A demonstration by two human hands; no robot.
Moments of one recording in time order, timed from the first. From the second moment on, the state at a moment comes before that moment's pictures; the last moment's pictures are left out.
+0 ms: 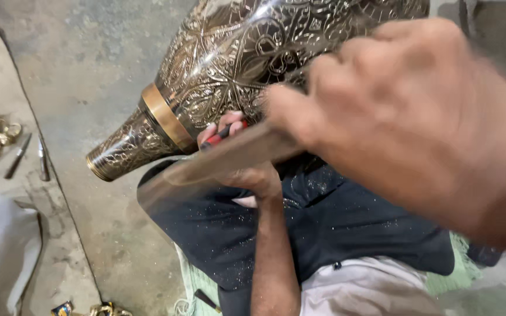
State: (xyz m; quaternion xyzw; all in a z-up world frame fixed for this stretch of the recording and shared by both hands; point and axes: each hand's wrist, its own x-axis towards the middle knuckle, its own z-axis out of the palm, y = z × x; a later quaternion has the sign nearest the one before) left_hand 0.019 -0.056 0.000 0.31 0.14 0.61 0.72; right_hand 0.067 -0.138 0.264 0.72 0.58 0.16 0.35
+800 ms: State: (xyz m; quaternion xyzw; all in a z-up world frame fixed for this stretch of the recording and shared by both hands) left_hand 0.013 -0.048 -0.007 0.42 0.12 0.61 0.66; right_hand 0.067 -0.127 0.273 0.72 0.57 0.14 0.37
